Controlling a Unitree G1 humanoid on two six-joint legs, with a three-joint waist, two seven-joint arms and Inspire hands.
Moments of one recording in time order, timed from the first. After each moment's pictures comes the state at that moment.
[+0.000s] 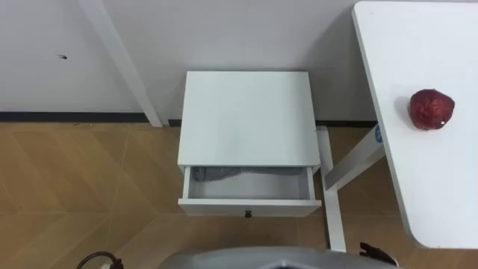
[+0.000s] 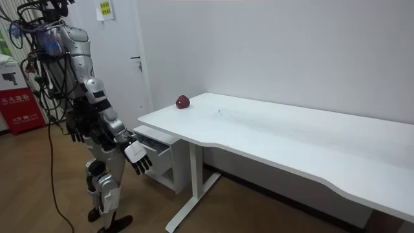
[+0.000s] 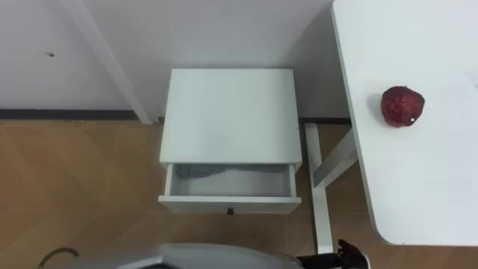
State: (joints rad) left arm 0.19 0.16 0.15 1.21 0.36 0.04 0.18; right arm 0.12 -0.21 -0.04 1.27 0.07 -0.06 -0.07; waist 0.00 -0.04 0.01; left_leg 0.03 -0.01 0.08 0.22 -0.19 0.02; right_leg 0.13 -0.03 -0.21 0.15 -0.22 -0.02
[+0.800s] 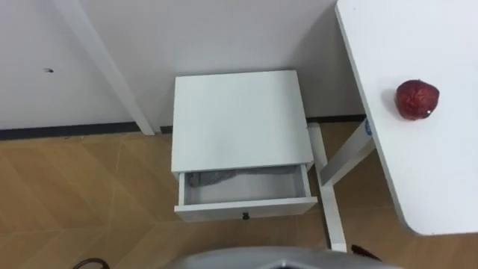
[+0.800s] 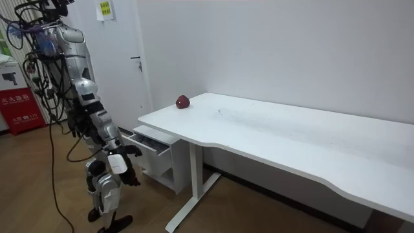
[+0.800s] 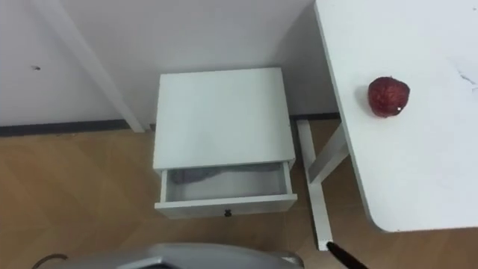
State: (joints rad) left arm 0.22 0.16 0.28 1.21 0.32 0.03 0.24; right arm 0.15 -0.21 -0.43 1.30 0.94 -0.04 -0.15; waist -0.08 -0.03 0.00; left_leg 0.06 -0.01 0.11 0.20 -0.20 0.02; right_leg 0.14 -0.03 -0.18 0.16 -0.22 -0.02
